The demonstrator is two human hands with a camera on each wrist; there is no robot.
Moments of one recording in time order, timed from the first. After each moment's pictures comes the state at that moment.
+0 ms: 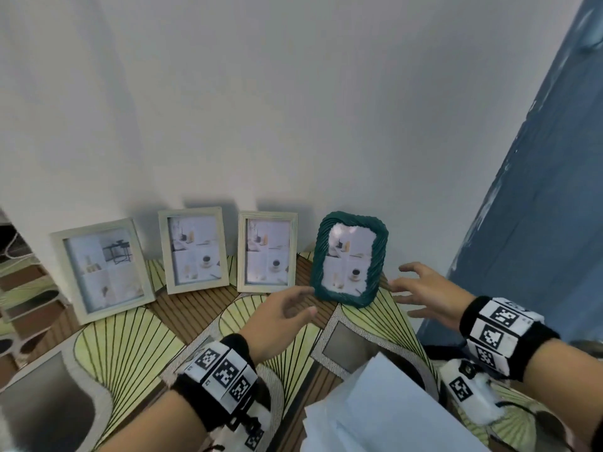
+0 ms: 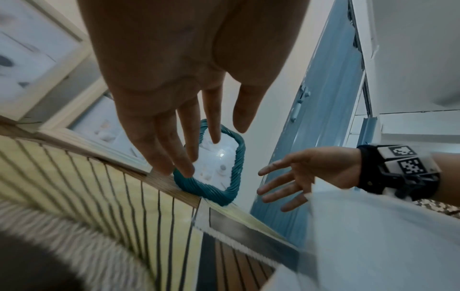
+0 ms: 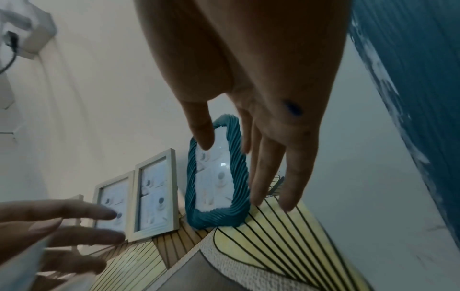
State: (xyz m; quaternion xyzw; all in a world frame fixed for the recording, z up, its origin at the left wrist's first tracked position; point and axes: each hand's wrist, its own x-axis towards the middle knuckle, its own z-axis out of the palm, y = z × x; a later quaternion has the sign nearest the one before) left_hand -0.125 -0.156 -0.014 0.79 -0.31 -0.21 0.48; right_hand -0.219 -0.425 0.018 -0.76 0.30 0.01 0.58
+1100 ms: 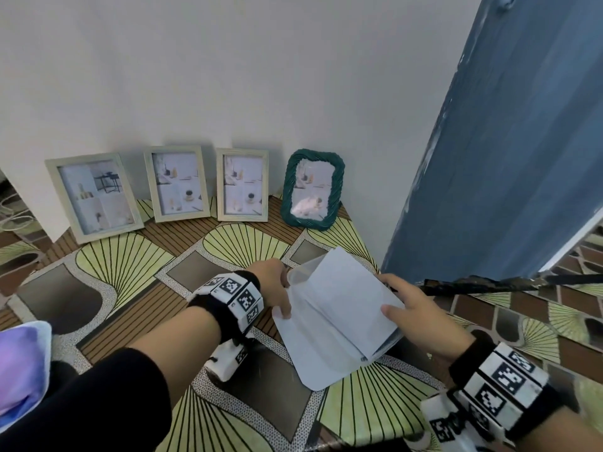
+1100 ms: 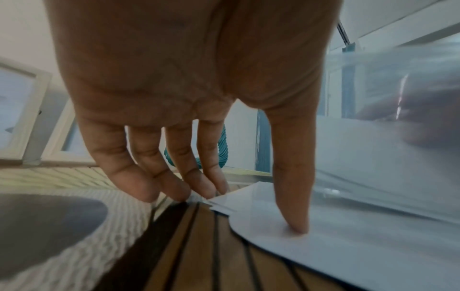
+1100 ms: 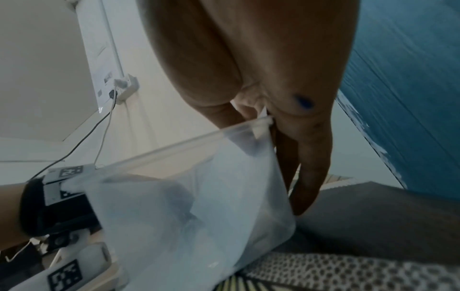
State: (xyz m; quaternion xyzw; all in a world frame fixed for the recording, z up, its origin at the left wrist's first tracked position) left_hand -0.220 -0.153 -0.030 0.91 -0.31 -0.24 0.09; right_hand -0.421 -0.327 -0.026 -0.84 0.22 -0.03 0.50
